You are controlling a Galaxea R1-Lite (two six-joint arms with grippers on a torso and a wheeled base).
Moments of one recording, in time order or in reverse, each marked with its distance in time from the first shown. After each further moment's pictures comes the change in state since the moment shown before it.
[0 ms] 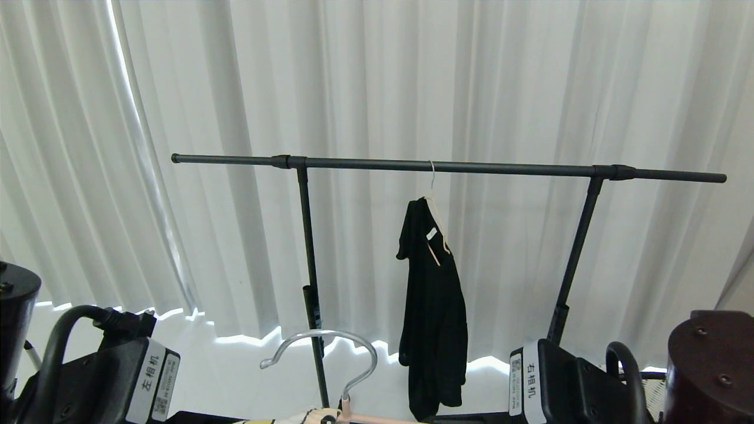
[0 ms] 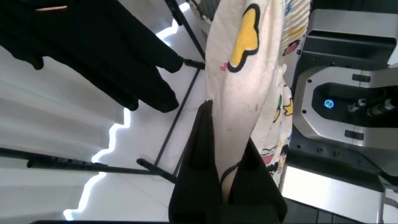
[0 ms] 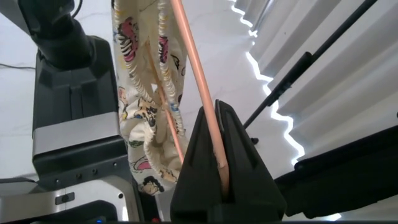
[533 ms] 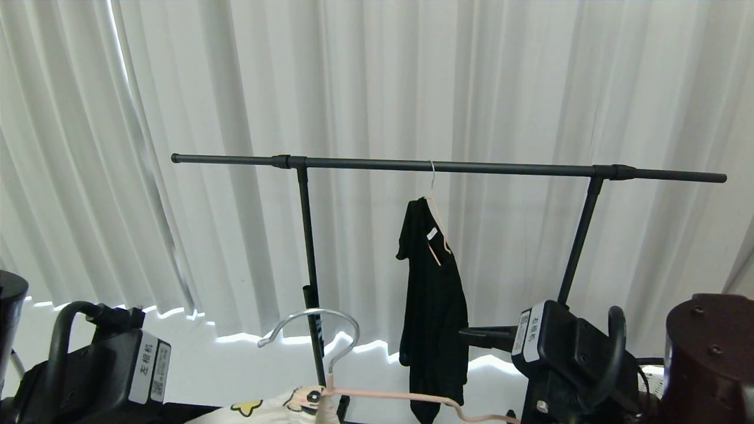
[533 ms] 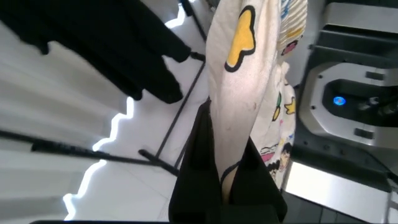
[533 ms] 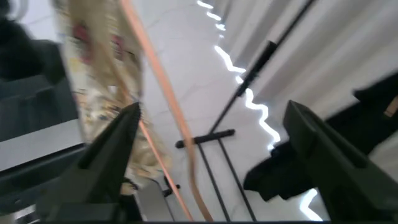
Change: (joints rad) left arm 0.080 -0.032 0.029 0.001 0.041 0.002; right arm -0.065 -0.007 0.006 -0.001 -0.138 0.003
